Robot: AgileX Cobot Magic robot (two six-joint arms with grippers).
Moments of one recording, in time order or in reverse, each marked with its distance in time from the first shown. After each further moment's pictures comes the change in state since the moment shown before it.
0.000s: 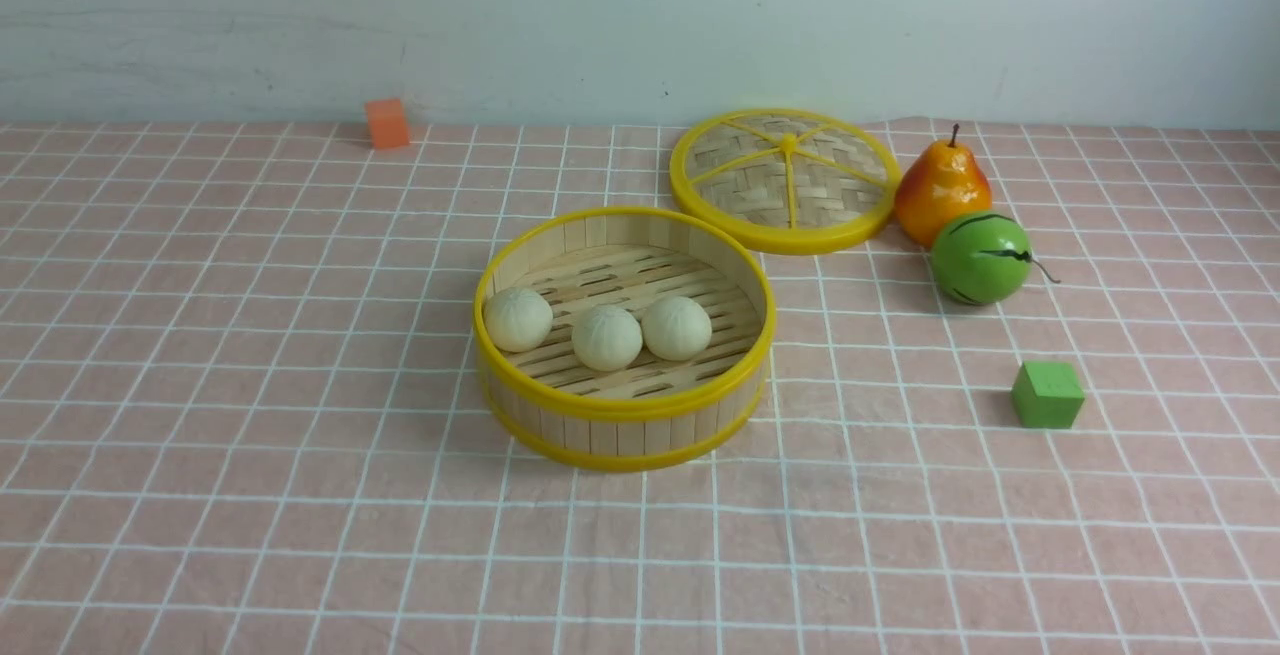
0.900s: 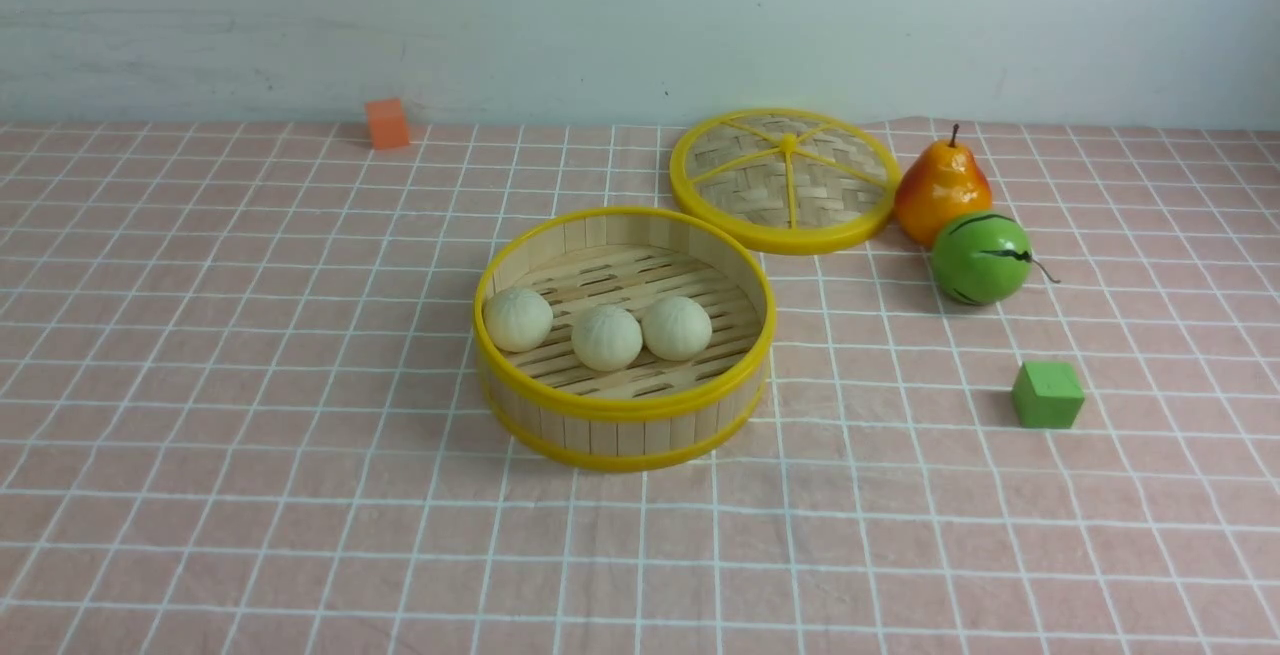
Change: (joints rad) right arm 0.000 0.000 0.000 0.000 0.000 0.000; left arm 0.000 0.000 0.000 0.000 0.000 0.000
